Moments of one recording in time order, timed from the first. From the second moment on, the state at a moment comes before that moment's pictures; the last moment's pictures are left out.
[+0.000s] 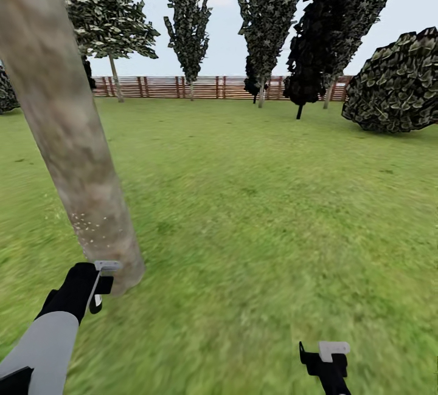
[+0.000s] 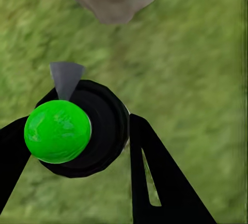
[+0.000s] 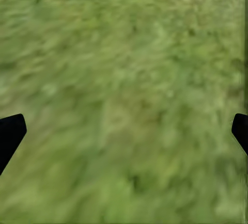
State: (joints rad) left arm -0.76 0.11 0.41 -0.67 -0.54 0.76 -0.15; right arm -0.48 -0.07 -0.17 -0.08 0.22 -0.53 -0.15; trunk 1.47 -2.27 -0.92
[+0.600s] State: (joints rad) left arm -0.76 0.11 0.42 -0.67 -0.53 0.76 -0.16; right arm -0.48 -0.07 -0.17 -0.08 0.22 -0.53 -0.15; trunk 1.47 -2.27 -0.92
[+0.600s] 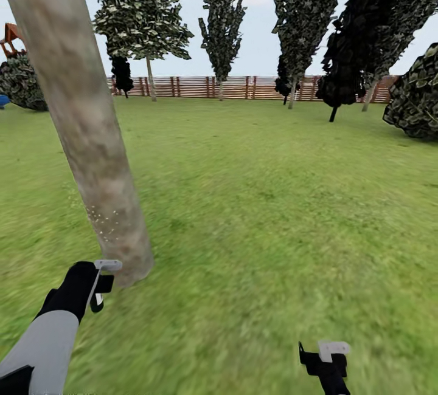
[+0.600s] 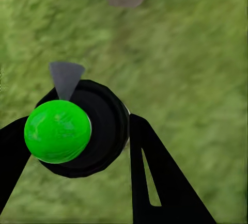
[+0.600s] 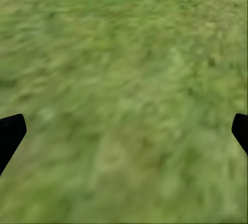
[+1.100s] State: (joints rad) left arm -0.77 0.11 0.42 -0.67 -0.53 0.76 -0.16; right arm -0.48 -0.07 -0.17 -0.08 0.22 -0.53 -0.16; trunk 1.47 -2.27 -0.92
